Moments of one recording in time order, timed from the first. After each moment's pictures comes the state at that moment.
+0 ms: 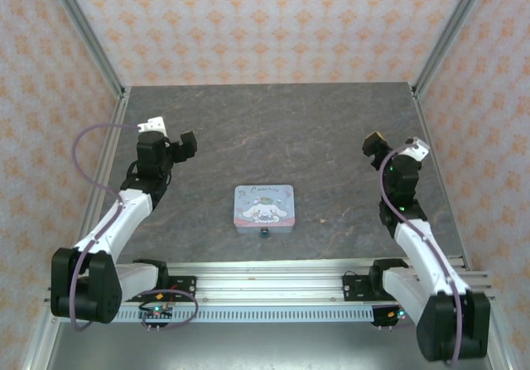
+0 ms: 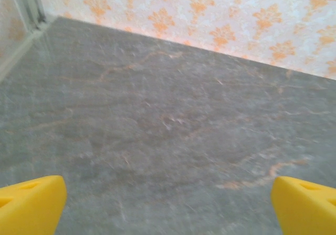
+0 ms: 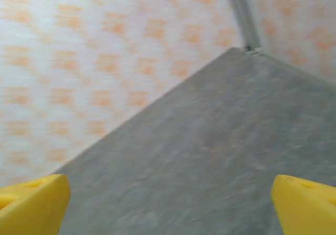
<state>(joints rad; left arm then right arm) -0.07 1.14 0.72 -0.04 -0.15 -0.32 0.04 0.84 0.47 0.18 0.17 0.60</state>
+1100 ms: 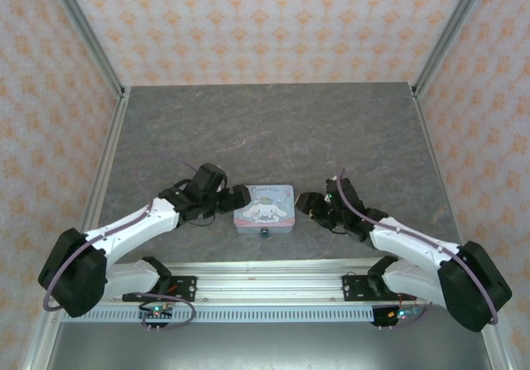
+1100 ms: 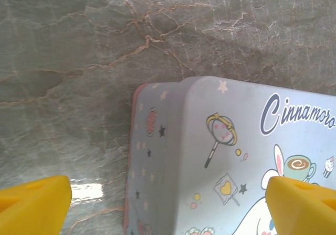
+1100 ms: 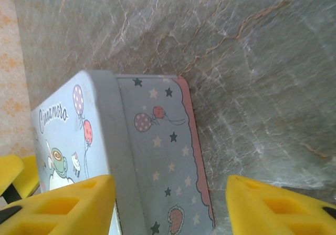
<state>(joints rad) -0.57 1.21 0.65 -0.39 0.09 -0.88 0.62 1.08 0.38 -0.03 -0.22 1.09</state>
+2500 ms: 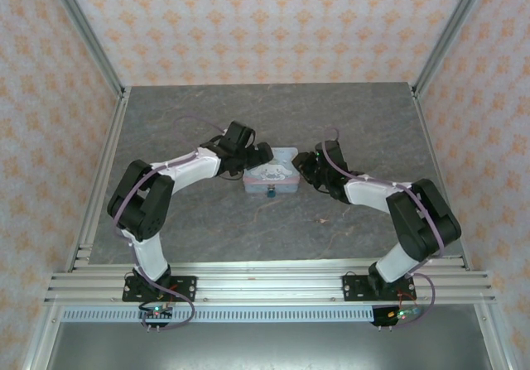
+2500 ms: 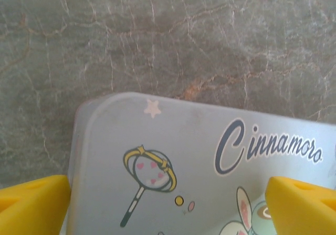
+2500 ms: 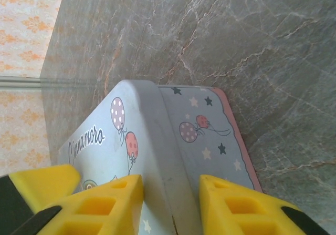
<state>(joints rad) -0.48 1.82 1.18 -0.28 0.09 -0.85 0.47 1.59 0.72 0.22 -0.17 1.13</state>
